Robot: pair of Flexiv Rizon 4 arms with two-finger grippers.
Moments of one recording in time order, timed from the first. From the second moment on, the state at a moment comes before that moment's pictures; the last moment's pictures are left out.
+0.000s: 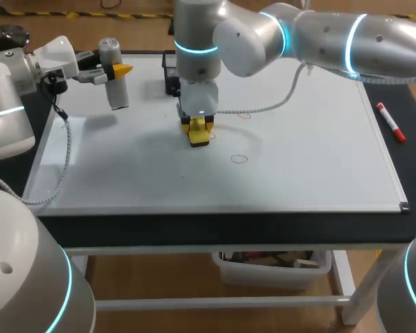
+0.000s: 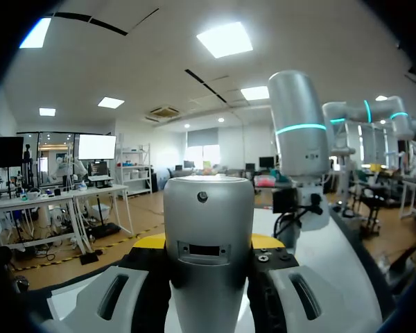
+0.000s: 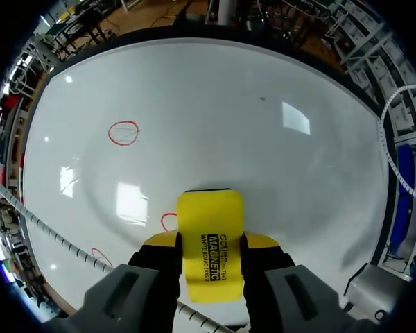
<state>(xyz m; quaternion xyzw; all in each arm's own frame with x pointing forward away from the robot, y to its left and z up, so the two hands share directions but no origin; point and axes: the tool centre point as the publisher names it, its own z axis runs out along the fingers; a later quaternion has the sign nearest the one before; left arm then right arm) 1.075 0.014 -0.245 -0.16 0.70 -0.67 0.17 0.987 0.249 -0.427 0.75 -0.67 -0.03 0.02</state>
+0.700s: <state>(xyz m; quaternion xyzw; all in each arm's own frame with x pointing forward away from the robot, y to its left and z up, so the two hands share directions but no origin) 1.075 0.014 -0.245 -0.16 0.70 -0.67 0.17 0.982 0.214 -0.427 0.72 -0.69 -0.03 0.02</state>
